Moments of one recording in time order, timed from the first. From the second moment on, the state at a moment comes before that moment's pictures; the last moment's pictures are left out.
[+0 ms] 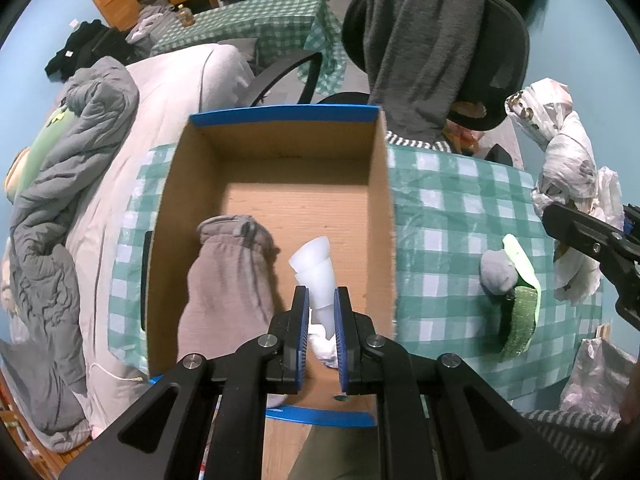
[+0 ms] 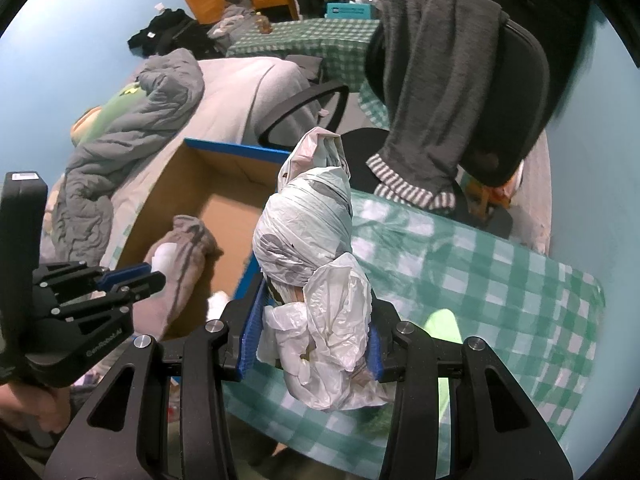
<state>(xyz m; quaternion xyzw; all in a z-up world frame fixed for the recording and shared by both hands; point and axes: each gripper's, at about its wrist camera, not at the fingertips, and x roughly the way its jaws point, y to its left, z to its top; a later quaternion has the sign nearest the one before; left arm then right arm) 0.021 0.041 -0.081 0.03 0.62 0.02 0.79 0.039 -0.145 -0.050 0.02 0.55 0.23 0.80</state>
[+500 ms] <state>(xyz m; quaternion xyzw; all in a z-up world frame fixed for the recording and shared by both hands) 0.034 0.092 -0.077 0.02 0.61 0.04 0.79 0.045 -0.080 -0.057 0.01 0.55 0.26 0.79</state>
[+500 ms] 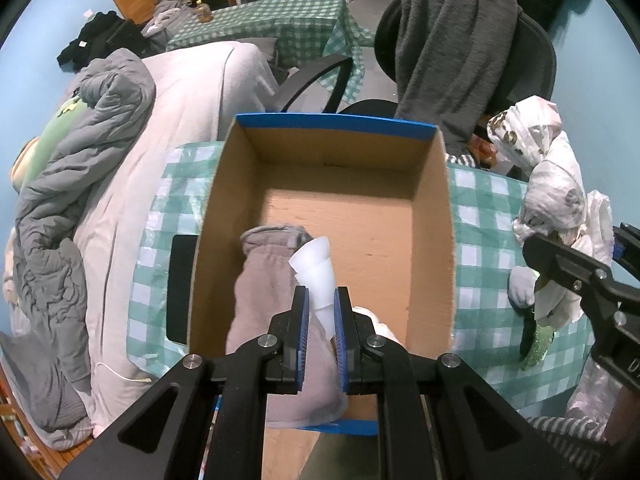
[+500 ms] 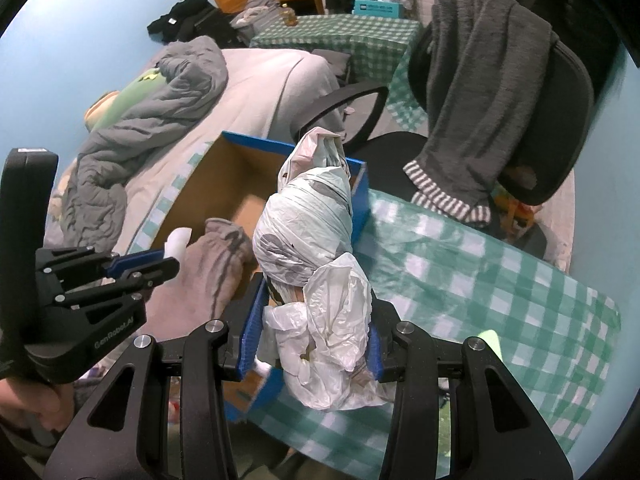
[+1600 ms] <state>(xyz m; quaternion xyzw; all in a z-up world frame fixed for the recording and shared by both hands) 0.058 0.137 -0.100 0.02 0.63 0.04 0.78 0.067 0.001 -0.077 0.00 0.58 0.27 0.77</state>
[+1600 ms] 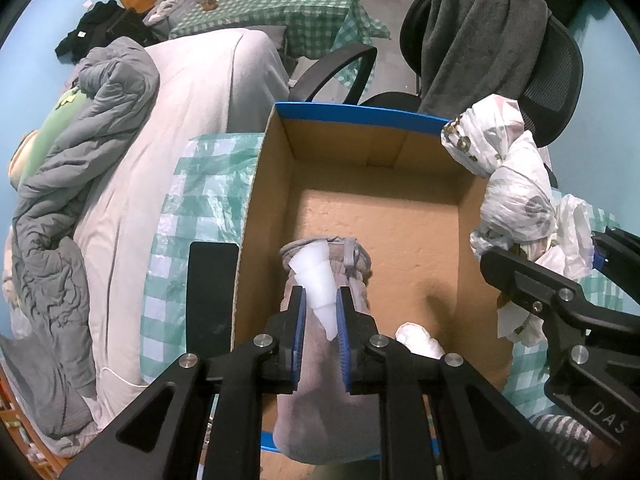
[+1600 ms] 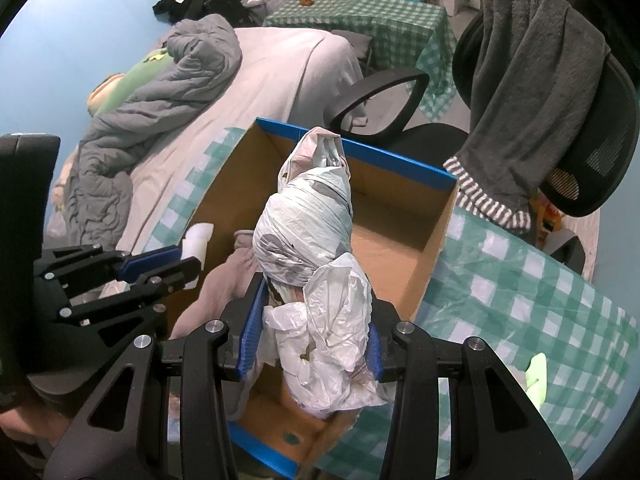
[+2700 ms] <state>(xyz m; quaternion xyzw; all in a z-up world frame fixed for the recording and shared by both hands) 0.051 0.121 -0.081 0.03 0.62 0.04 0.78 0.063 -0.029 -0.059 0.00 0.58 0.23 0.78</state>
